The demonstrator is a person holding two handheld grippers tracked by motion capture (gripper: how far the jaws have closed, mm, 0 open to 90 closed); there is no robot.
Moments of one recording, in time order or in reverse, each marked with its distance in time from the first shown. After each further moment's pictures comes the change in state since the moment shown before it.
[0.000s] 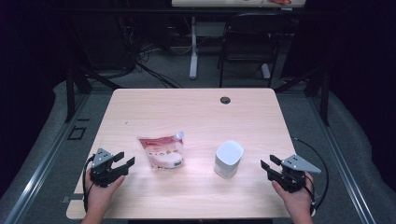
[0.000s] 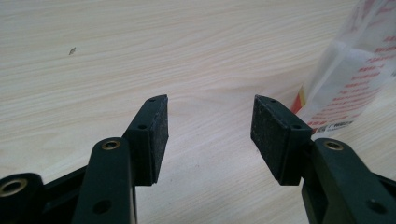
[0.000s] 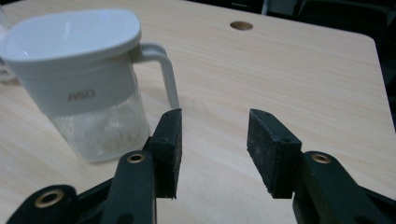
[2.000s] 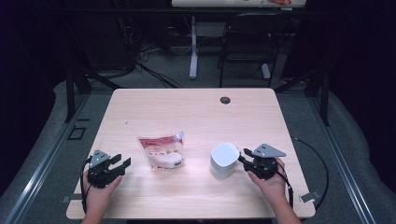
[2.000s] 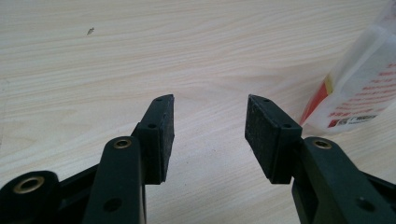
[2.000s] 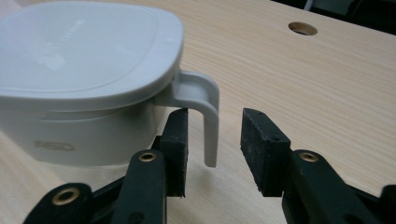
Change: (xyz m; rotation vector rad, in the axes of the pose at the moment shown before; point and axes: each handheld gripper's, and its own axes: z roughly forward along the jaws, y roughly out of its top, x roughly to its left) left arm 0.006 -0.006 -0.002 0.024 0.036 -0.046; right arm 0.033 0.019 0.065 0.071 0.116 -0.097
